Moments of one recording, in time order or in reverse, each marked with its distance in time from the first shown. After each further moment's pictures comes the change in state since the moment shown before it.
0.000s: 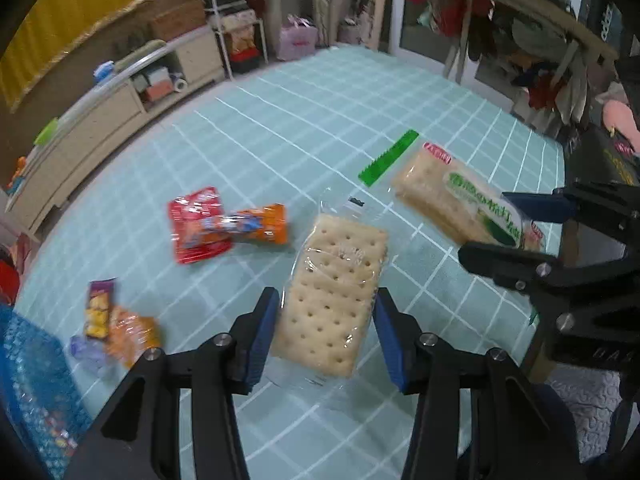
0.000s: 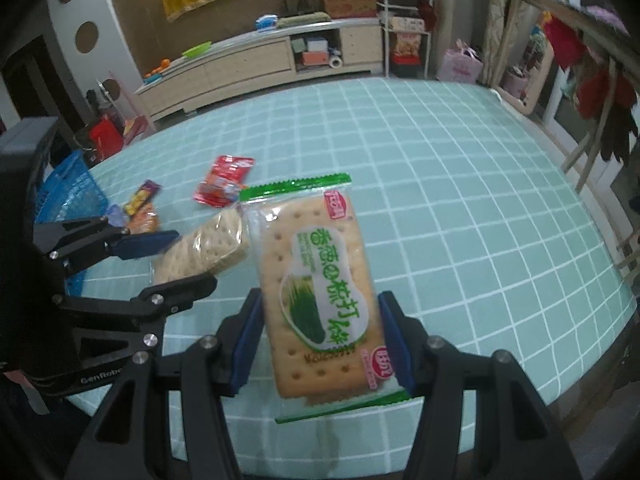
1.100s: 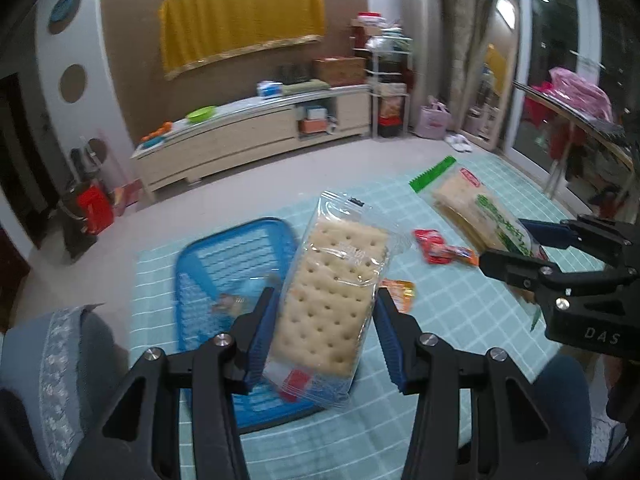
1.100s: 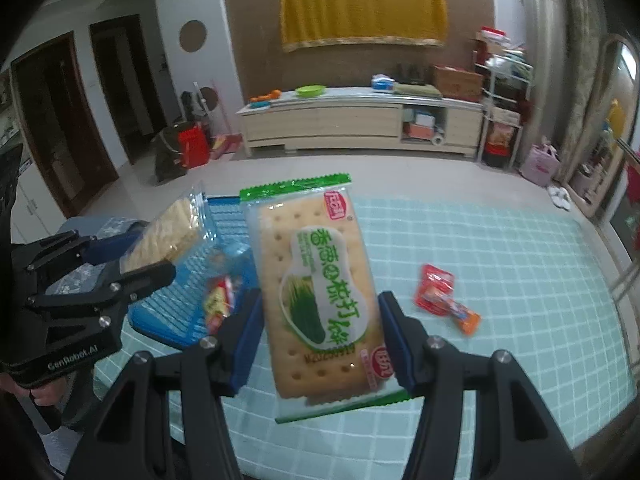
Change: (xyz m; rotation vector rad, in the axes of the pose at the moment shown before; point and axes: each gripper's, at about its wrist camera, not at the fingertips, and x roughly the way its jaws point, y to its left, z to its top) left arm -0.237 0.182 -0.116 -0.325 -0.229 0.312; right arm -0.075 0.234 0.048 -0.226 -0.183 0.186
